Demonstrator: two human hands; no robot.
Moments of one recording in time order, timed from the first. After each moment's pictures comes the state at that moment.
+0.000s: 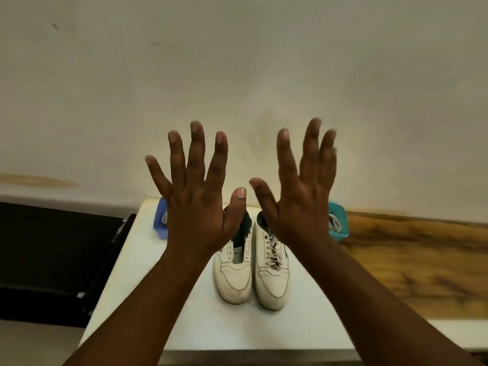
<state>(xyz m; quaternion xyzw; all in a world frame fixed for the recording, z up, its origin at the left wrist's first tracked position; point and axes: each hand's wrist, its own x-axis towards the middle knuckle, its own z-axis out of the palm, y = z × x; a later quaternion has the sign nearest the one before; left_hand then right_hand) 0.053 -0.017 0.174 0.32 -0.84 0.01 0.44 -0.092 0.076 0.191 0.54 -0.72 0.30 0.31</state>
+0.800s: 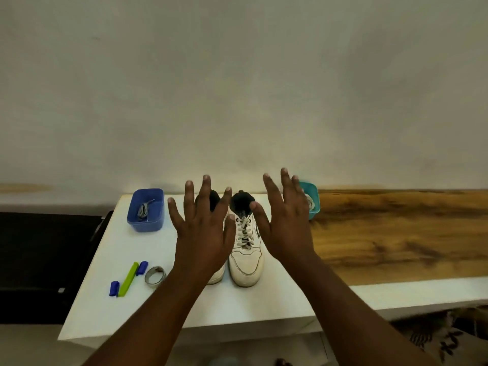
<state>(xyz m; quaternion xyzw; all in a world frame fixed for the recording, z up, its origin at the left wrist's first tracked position) 0.006 0.052 0.089 0.36 -0.91 -0.01 0.22 -0.142 0.159 0.102 0.46 -0.83 0.28 0.13</state>
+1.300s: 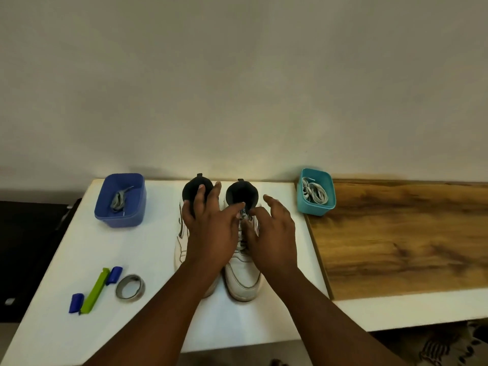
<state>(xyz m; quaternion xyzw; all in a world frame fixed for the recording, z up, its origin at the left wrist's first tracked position) -0.067 0.011 -0.008 0.38 -0.89 -0.16 0.20 -0.169 0.113 -0.017 0.41 -0.87 0.26 0.04</state>
